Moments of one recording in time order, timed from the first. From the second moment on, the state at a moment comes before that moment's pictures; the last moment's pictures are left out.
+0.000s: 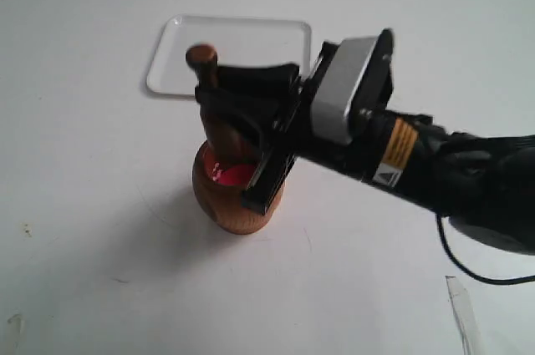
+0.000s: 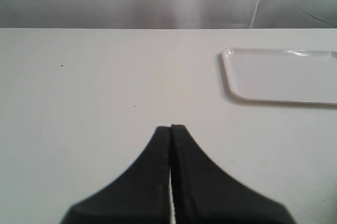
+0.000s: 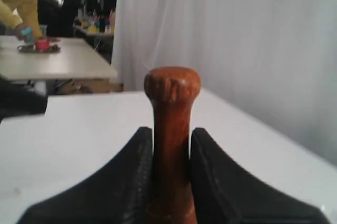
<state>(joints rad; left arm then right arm) 0.02 0.00 0.00 0.07 0.44 0.35 0.87 1.65 -0.49 -0.43 -1.18 0.13</state>
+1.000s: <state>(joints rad) 0.02 0.00 0.00 0.07 0.44 0.35 0.87 1.62 -0.50 -0.41 -1.13 0.16</state>
